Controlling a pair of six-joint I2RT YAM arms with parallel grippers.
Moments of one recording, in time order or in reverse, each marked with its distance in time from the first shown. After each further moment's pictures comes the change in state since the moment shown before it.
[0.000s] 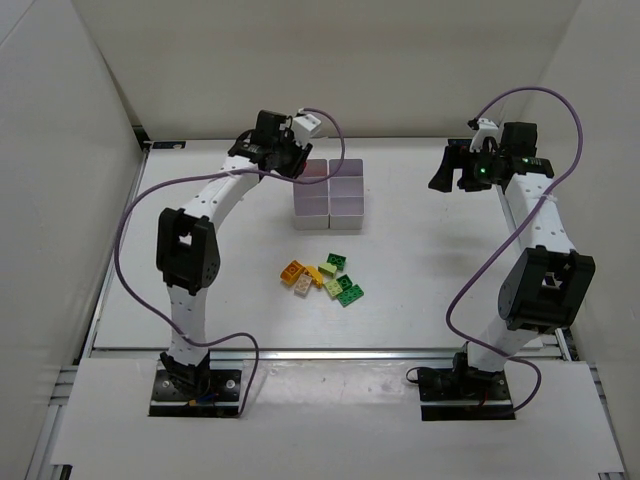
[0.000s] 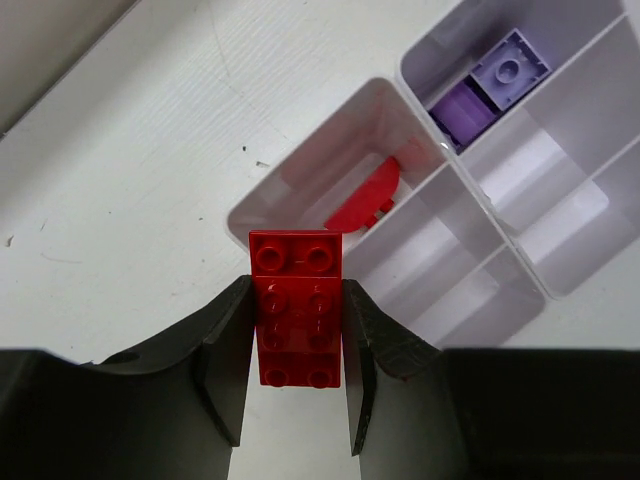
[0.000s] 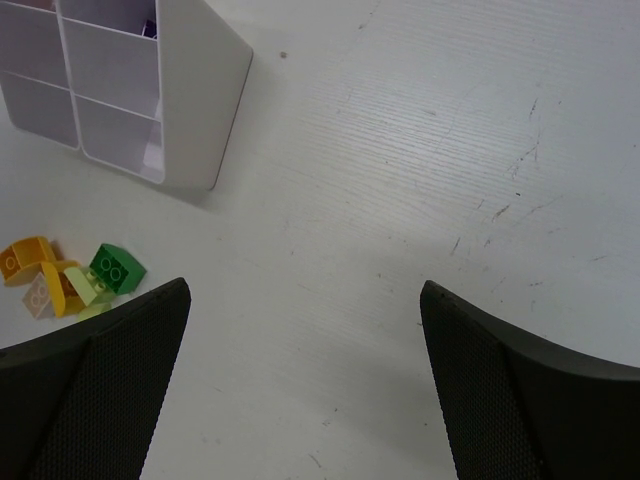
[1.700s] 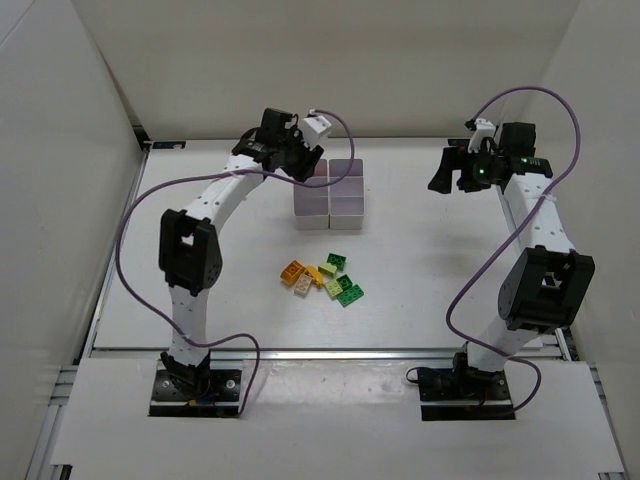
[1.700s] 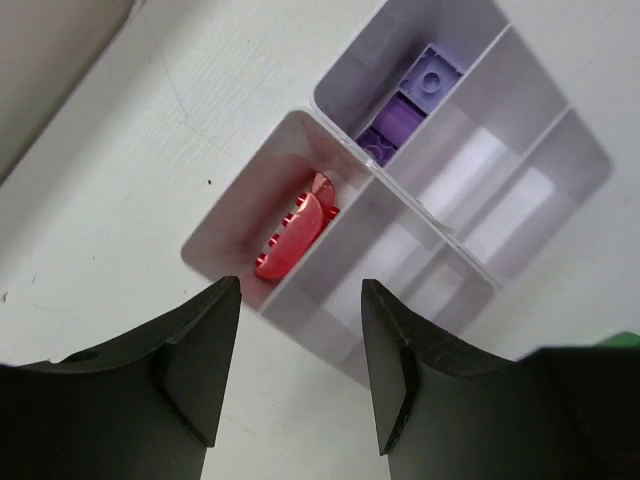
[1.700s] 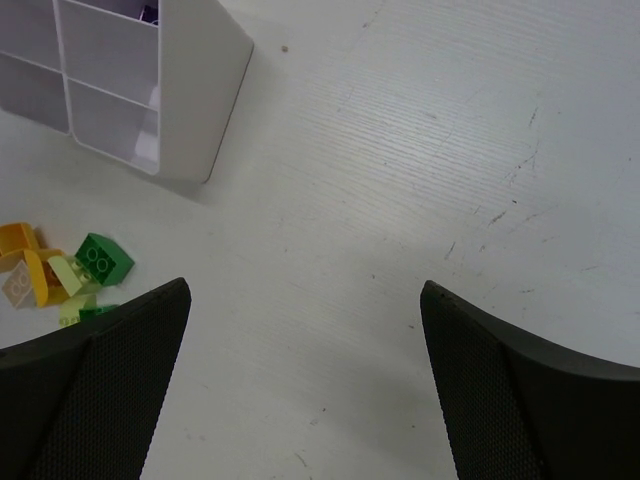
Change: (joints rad) left arm -0.025 0.043 0.081 -0.037 0.077 0.090; right arm 0.009 0.000 -0.002 0.000 0.001 -0.031
